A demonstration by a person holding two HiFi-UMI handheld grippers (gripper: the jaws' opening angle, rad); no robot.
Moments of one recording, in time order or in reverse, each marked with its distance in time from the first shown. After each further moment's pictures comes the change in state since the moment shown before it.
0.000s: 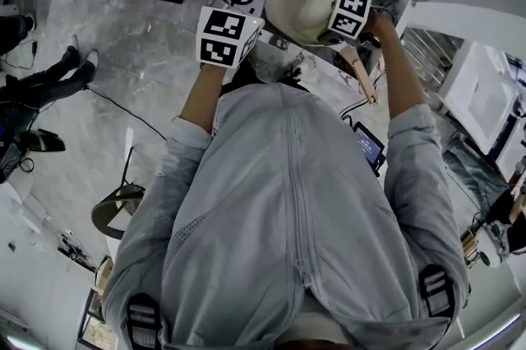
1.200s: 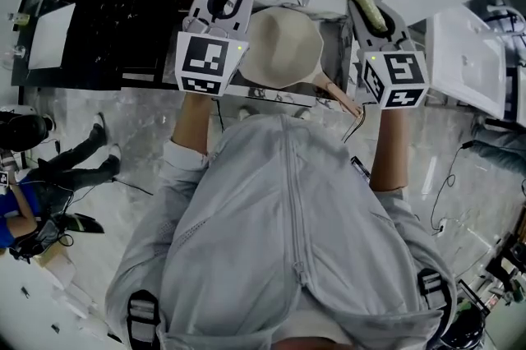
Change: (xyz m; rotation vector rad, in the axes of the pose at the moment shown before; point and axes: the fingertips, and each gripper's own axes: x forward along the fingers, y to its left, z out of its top) left arm -0.025 -0.119 0.219 0.446 -0.377 -0.144; right arm -0.357 0.141 -0.069 0.261 -1.287 -1.389
